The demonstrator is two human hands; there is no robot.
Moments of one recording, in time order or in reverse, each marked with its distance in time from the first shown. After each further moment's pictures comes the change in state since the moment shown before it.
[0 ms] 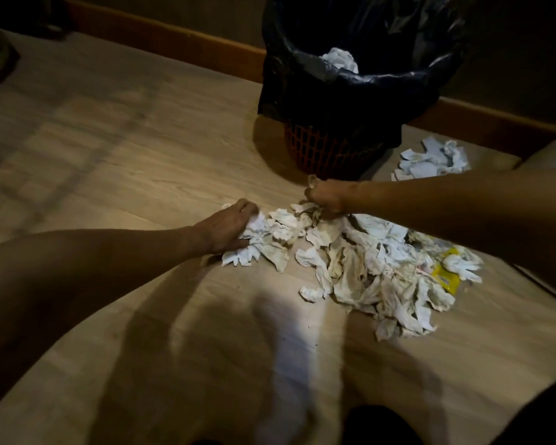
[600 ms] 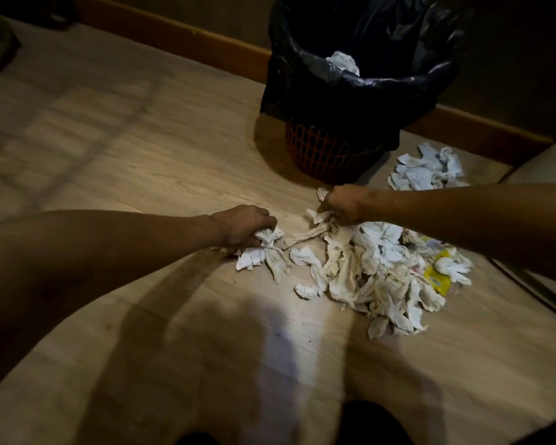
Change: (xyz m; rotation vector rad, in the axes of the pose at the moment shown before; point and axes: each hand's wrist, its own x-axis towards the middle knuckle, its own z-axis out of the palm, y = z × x) left_hand 0.020 0.028 -0.010 0.089 -0.150 0.134; right_hand -0.034 0.015 0.014 -0.025 -0.008 -0.025
